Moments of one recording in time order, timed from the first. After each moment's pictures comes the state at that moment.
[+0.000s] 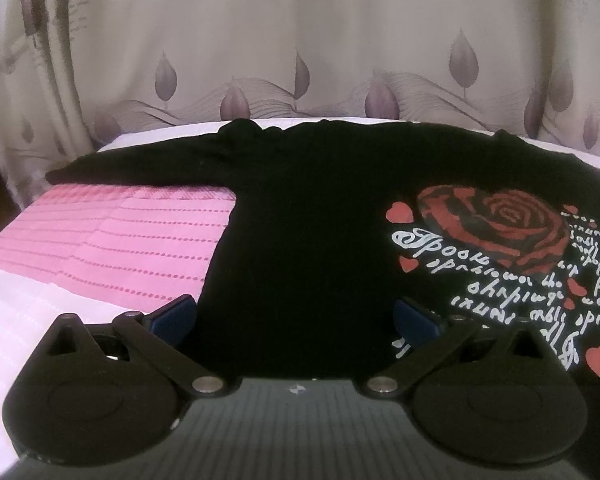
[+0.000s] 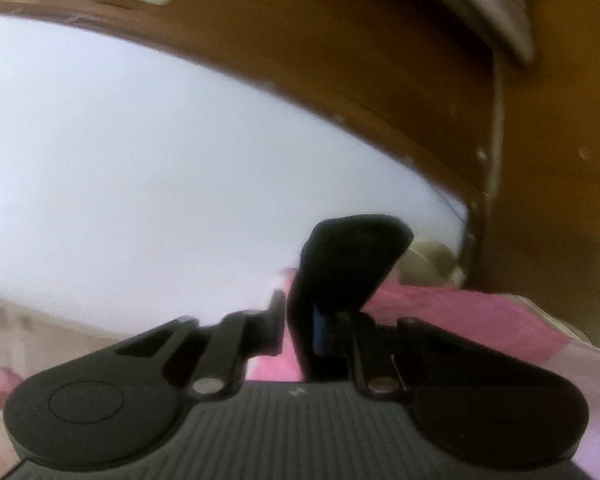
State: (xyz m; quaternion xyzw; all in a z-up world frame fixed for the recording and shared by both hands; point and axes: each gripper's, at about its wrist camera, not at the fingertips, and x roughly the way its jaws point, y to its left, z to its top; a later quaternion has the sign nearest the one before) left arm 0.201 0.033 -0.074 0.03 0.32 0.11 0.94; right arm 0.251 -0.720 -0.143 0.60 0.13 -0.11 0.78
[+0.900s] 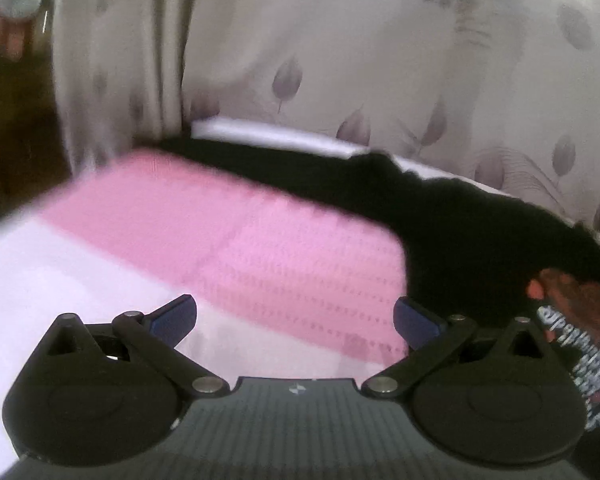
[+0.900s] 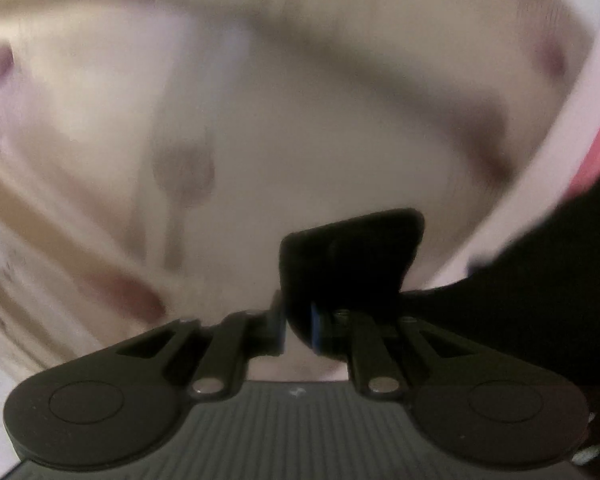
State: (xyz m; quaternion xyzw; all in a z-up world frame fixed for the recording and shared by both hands) left arm 0.180 0.176 -0.060 -0.12 0.29 0.16 0.94; right arm 0.381 -0.256 0.004 0.52 0.22 0.20 0.80
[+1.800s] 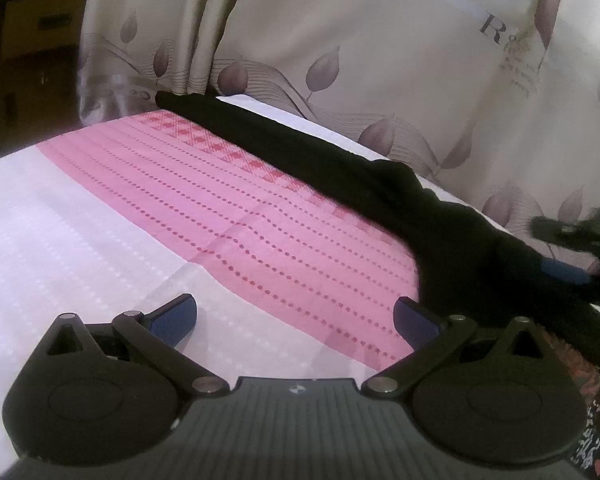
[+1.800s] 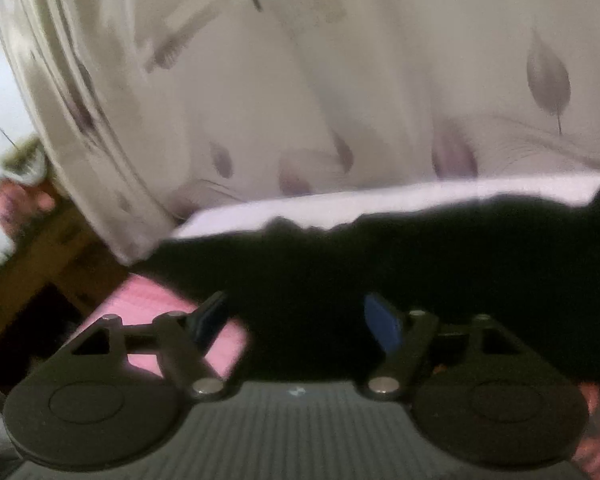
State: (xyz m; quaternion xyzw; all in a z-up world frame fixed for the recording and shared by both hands) left arm 0.171 0.200 -0.064 -0.18 0.27 0.17 0.93; right arm 0.329 -0.072 -0.036 0.19 0.28 0.35 0.87
